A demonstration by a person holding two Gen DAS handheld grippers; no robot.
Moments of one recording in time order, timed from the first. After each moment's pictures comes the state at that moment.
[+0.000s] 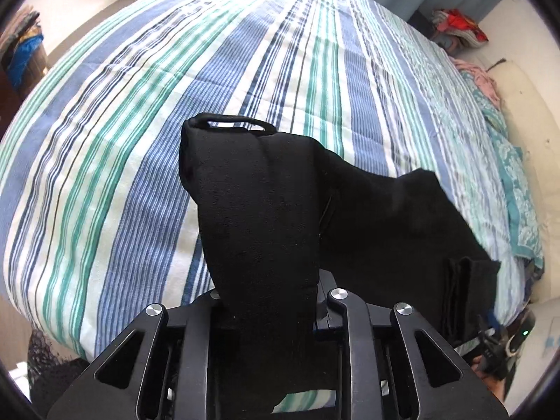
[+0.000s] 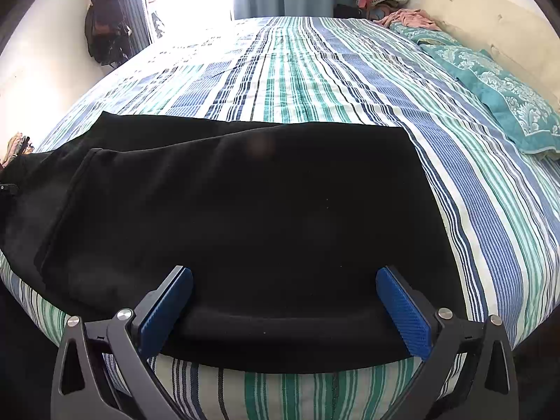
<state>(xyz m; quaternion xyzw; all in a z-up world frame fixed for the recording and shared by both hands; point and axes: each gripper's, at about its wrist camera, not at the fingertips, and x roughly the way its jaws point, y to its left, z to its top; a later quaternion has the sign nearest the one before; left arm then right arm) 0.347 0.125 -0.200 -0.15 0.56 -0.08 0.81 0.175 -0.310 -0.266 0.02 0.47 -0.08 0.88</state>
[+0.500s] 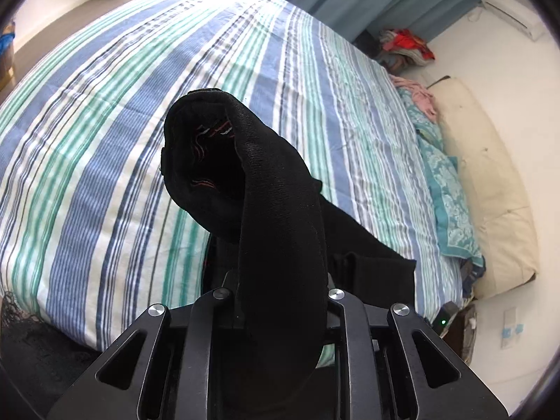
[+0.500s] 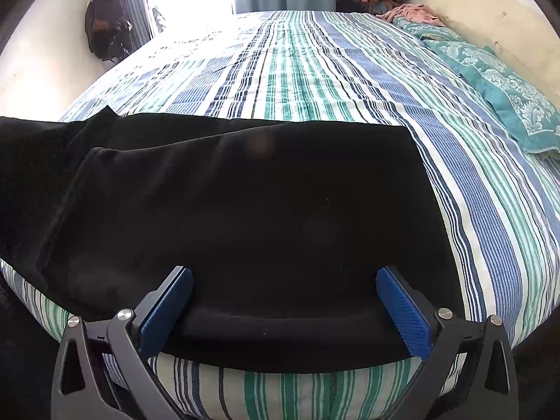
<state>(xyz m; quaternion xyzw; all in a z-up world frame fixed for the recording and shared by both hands) 0.311 0.074 -0.122 -0.20 0.52 -0.19 0.81 0.178 -0.312 -0.262 0.02 0.48 -0.08 0.87</state>
